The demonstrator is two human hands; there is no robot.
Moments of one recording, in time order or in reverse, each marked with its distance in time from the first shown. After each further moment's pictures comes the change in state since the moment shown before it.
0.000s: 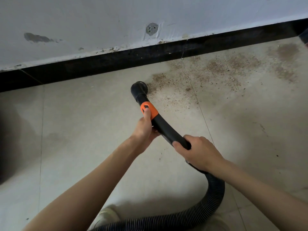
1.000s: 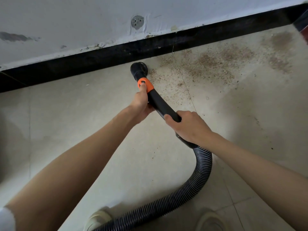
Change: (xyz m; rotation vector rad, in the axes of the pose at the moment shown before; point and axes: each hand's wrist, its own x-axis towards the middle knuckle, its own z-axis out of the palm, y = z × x) left_hand 0.044 0.042 0.040 -0.001 -0.009 0.000; right_hand 0.046 -0.004 -0.028 0.079 0.120 0.007
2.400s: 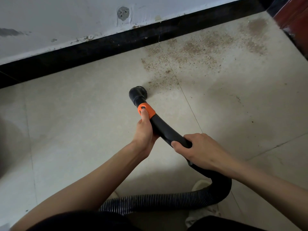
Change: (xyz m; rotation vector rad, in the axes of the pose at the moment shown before) left_hand -0.106 -0.094 -0.011 -0.010 -0.004 -0.029; right_hand -0.137 0.013 0.002 -0.060 -0.168 0.113
